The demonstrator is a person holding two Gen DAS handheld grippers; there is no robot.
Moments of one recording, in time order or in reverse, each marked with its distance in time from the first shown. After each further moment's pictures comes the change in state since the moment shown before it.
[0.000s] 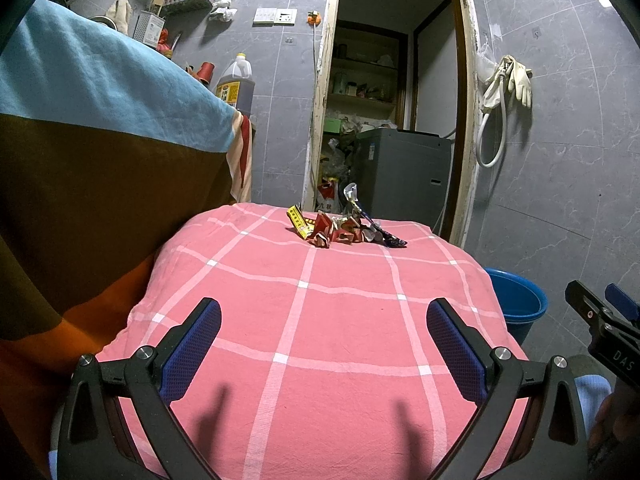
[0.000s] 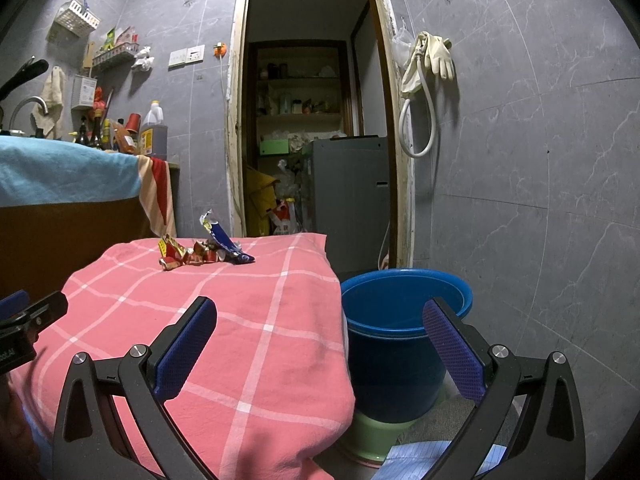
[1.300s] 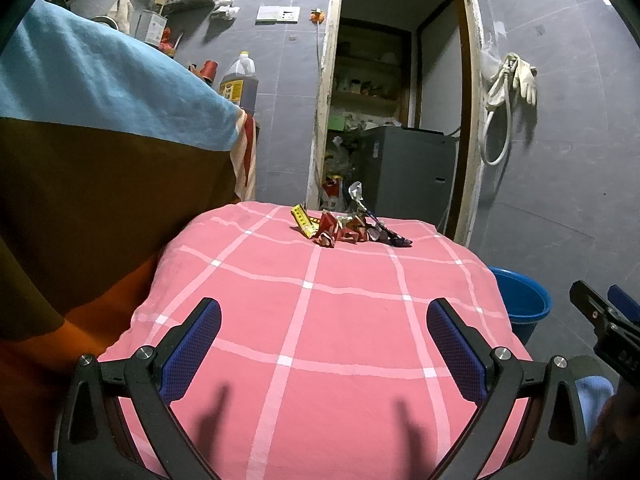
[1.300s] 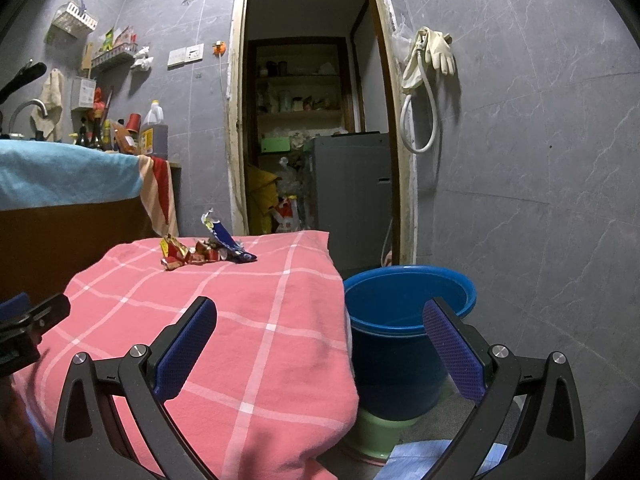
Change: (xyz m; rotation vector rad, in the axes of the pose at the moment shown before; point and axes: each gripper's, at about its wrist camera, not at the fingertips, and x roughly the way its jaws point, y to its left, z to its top) left arm -0.002 -0.002 -0.001 -0.004 0.004 0.018; right arm 0.004 -0.003 0.001 0.011 0.008 0.018
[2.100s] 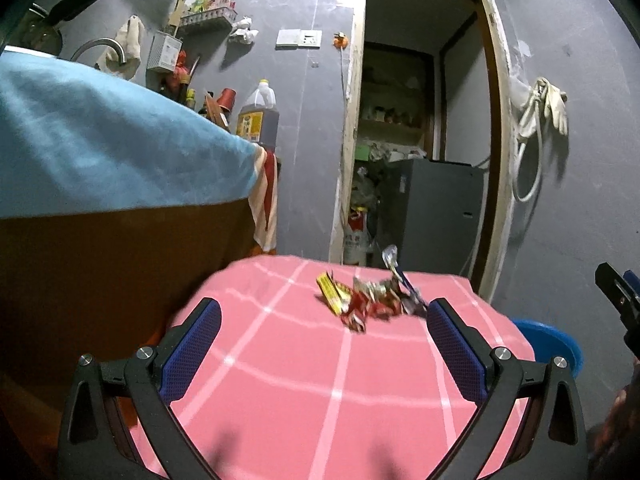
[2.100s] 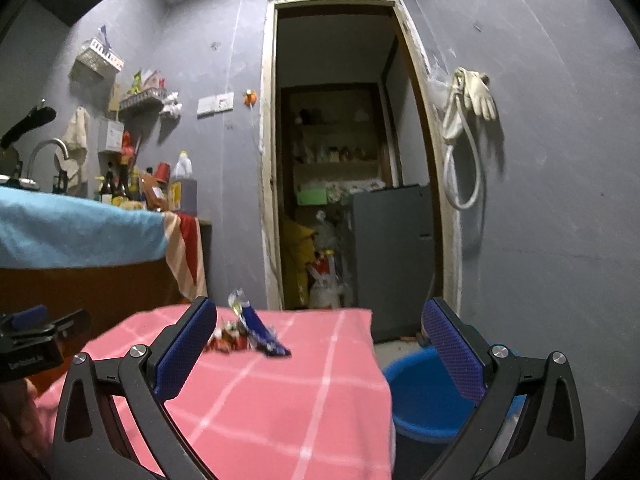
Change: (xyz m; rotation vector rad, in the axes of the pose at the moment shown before) left arm 0.050 0.018 0.063 -0.021 -0.105 0.089; right arm 0.056 0.018 0.066 -0.011 -0.198 0.145
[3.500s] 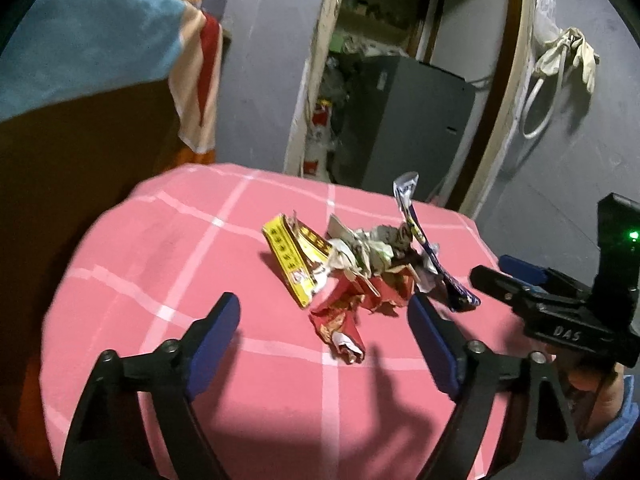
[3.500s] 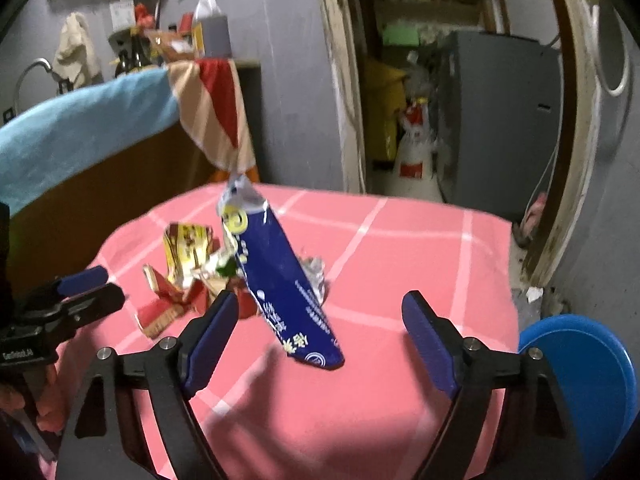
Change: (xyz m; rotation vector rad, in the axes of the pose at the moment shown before) left arm 0.174 0.006 0.002 -0.050 0.463 -0.195; right arm 0.244 0.012 -0.042 -0.037 0.659 0.347
